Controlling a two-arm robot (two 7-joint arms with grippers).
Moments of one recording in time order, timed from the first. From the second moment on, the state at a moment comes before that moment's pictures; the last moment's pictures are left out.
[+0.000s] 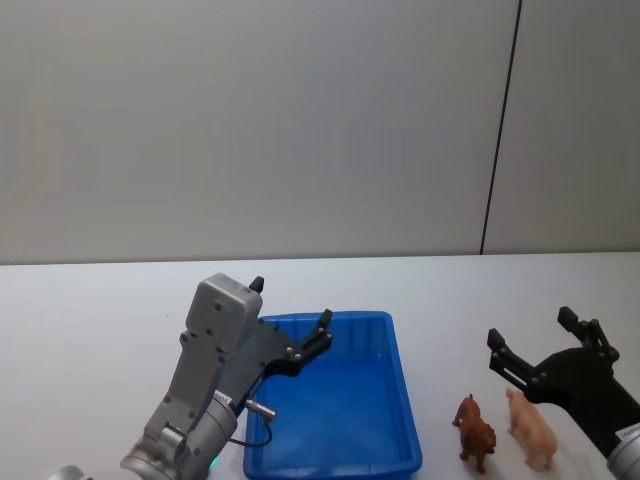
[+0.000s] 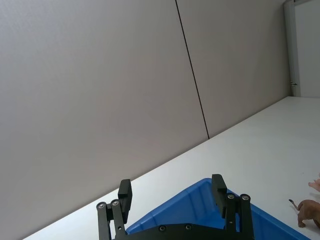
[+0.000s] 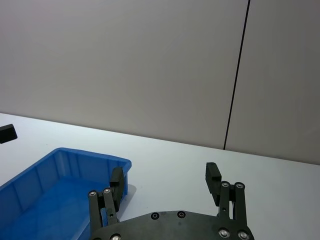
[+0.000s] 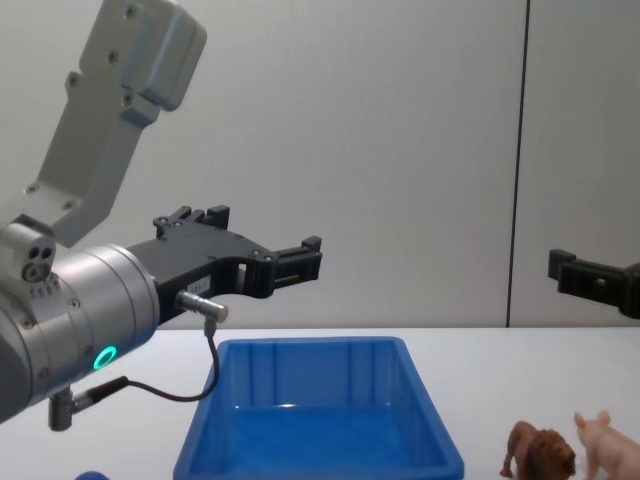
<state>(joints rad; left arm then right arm) -0.24 0.38 0.45 -1.63 -0.20 0.01 -0.01 -0.01 0.34 -0.23 -1.77 0.29 0.03 0.07</state>
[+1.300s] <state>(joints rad) -0.24 0.38 0.45 -1.63 -0.20 0.01 -0.01 -0.03 0.37 -0.21 -1.75 0.31 0.07 0.10</state>
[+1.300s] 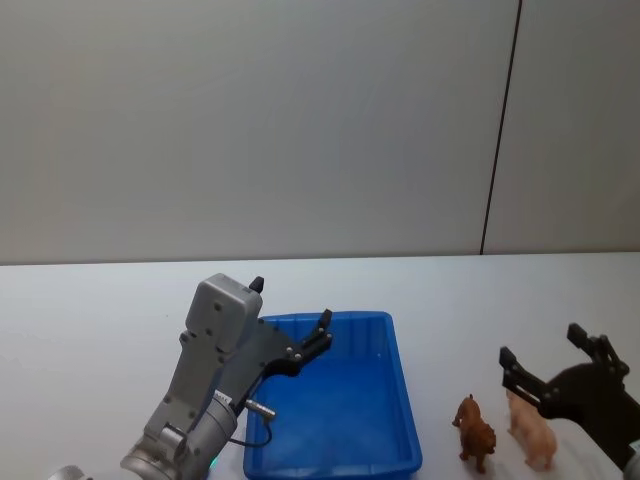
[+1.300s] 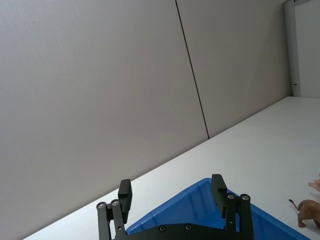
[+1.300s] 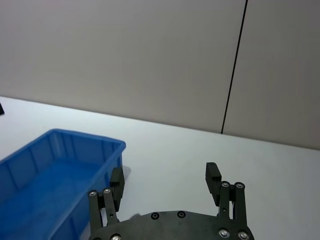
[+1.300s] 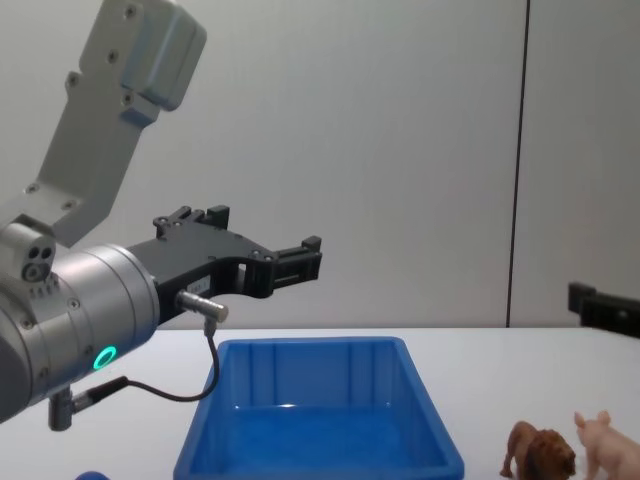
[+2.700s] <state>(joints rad) -0.24 0.38 0.45 -1.63 -0.20 0.01 -0.01 -0.03 0.39 -0.19 -1.59 0.34 0.19 0.19</state>
